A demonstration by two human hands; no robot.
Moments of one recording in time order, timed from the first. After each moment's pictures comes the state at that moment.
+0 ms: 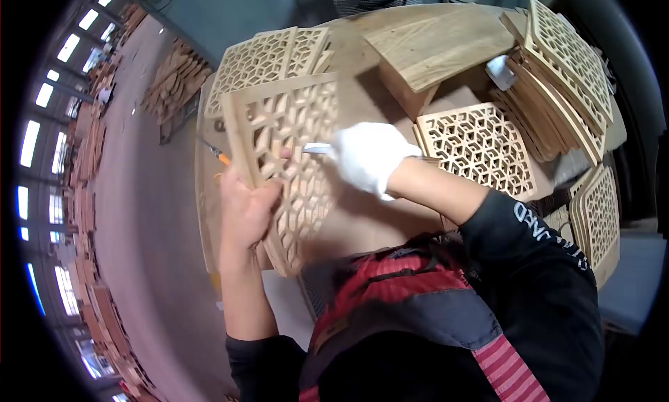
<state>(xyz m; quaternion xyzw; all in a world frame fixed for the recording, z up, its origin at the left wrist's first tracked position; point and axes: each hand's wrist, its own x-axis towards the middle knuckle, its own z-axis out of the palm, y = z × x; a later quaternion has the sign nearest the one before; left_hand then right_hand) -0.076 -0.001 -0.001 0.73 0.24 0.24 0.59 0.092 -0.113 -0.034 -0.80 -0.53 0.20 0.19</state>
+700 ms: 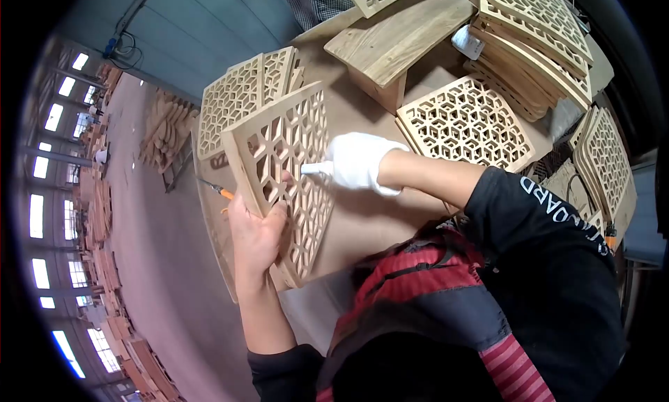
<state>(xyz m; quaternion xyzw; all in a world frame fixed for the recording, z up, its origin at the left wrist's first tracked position) -0.067 -0.021 0.010 0.79 0.21 0.17 0.55 0.102 -0.134 -0.029 -0.77 -0.53 0.30 0.19</state>
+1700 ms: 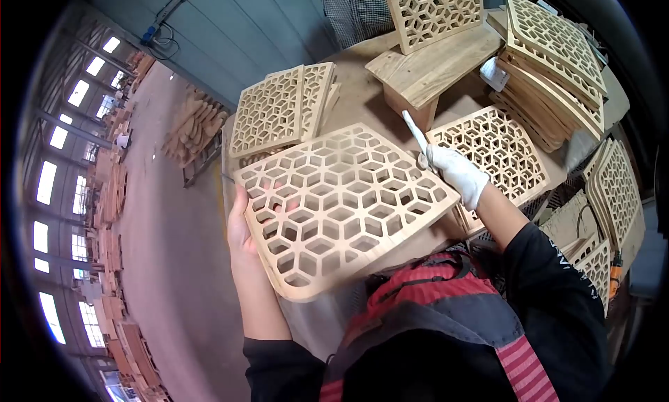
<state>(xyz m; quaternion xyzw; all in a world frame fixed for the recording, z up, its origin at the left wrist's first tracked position) -0.115 0.075 -0.025 0.27 0.27 0.16 0.91 0.134 -0.216 -0.124 -0.60 -0.15 0.42 0.66</state>
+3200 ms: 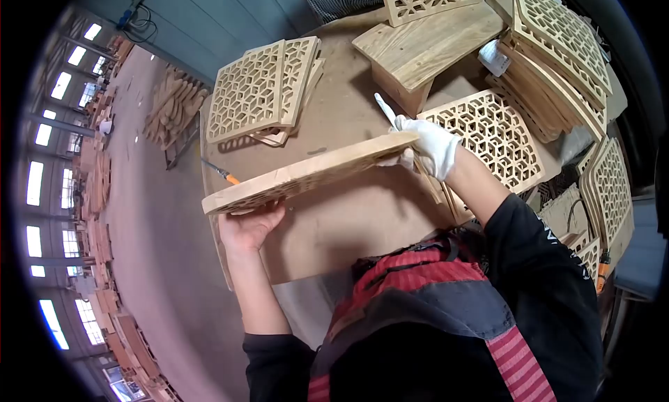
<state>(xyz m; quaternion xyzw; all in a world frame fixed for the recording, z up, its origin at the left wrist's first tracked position) -0.111 0.086 -0.074 0.15 0.39 0.22 0.88 0.165 -0.163 -0.134 -0.36 0.05 0.60 0.71</state>
